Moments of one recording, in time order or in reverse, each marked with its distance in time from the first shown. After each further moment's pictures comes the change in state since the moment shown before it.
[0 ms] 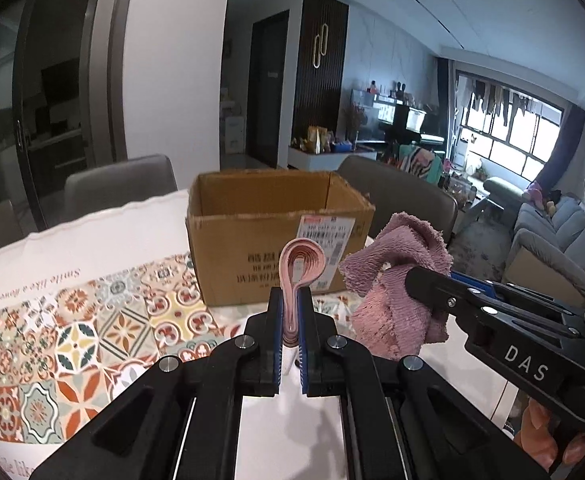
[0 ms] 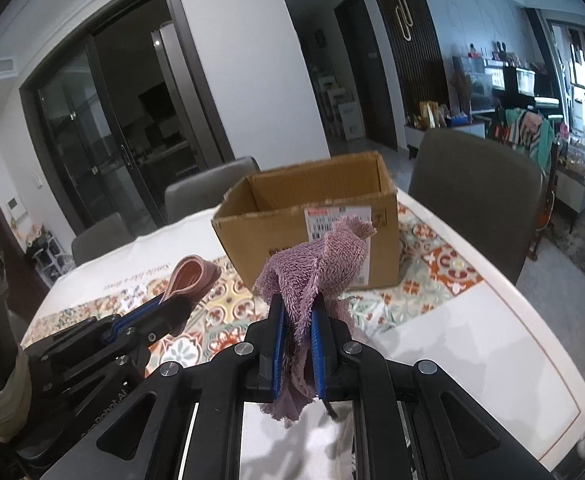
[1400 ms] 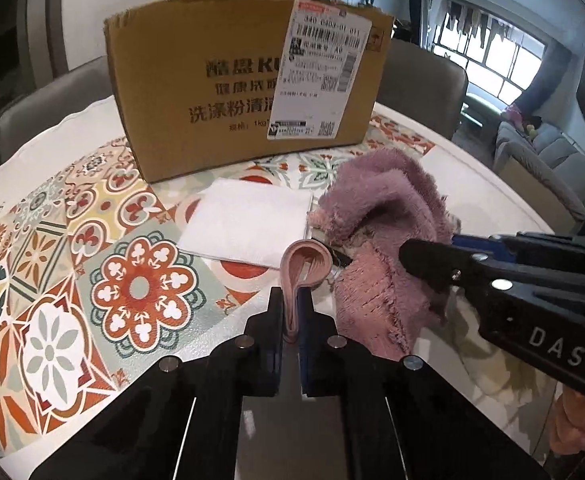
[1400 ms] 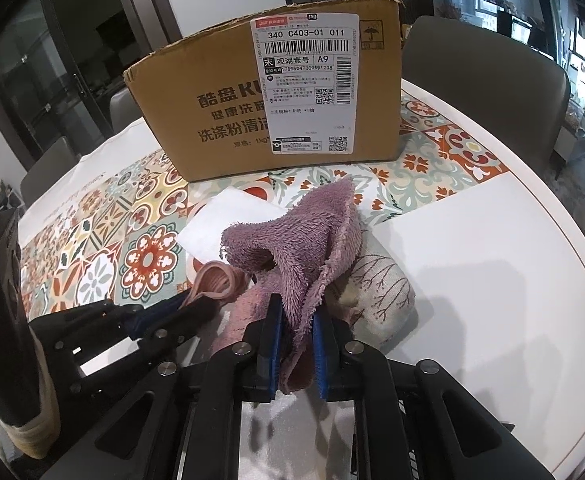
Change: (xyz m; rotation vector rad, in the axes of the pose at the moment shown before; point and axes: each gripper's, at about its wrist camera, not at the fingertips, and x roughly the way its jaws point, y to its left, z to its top) left arm 0.126 0.022 -0.104 0.100 0.318 -0.119; right arm 0.110 -0.016 -0.079 0.018 0.321 -0.119
